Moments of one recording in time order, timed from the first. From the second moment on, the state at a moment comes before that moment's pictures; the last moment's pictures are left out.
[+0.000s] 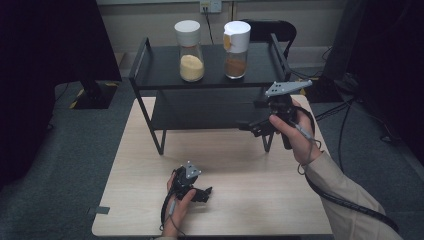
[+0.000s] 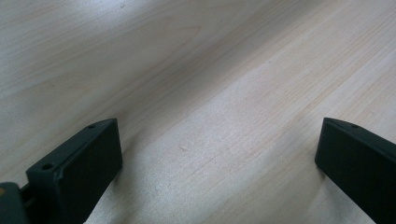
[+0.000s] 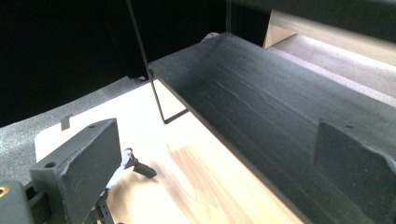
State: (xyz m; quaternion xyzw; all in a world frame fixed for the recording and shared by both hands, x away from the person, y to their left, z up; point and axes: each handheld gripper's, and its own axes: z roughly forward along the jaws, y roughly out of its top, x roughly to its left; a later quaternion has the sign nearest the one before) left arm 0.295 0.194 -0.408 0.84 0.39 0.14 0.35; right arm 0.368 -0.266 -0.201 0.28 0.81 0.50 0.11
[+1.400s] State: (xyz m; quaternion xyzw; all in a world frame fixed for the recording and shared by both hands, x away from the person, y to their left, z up) left arm 0.295 0.194 -0.408 0.84 0.39 0.14 0.35; right arm 0.353 -0.283 -0.319 0.31 0.81 0.49 0.07
